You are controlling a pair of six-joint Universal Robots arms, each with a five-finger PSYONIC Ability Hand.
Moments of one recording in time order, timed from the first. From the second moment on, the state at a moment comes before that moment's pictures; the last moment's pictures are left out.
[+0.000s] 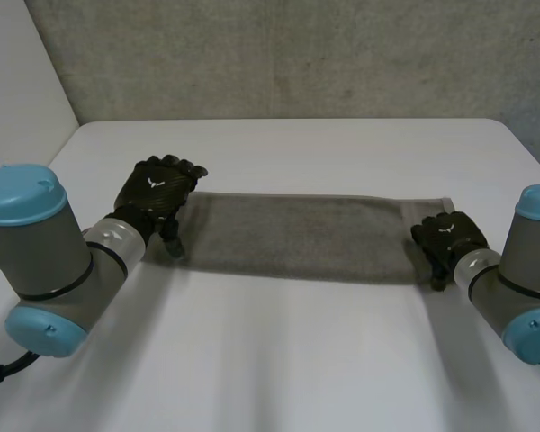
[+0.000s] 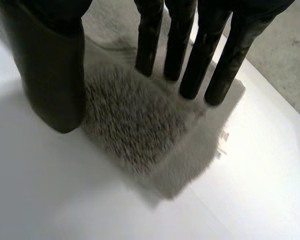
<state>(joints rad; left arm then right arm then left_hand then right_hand) 4.34 -2.00 -1.59 3.43 -1.42 3.48 1.77 -0.98 1.58 -0.16 1.47 2.57 0.27 0.25 0.24 0.26 0.22 0.52 0.53 0.53 0.53 0.35</state>
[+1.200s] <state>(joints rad) 4.34 -1.99 -1.60 3.43 -1.43 3.48 2.29 -0.90 1.25 -0.23 1.48 2.31 0.27 0.25 0.24 0.26 0.22 0.26 0.24 0.24 0.25 0.06</state>
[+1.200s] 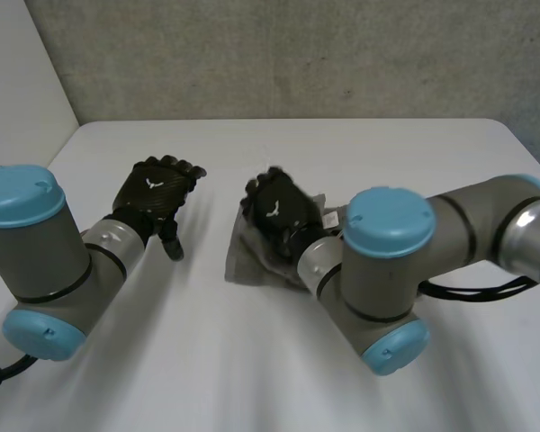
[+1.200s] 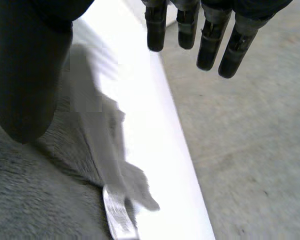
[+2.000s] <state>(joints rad) 4.30 -1.99 -1.60 3.43 -1.44 3.48 1.89 -1.09 1.70 -0.19 1.53 2.52 0.27 0.25 0.24 0.26 0.22 1.27 1.24 1.33 1.34 1.15</state>
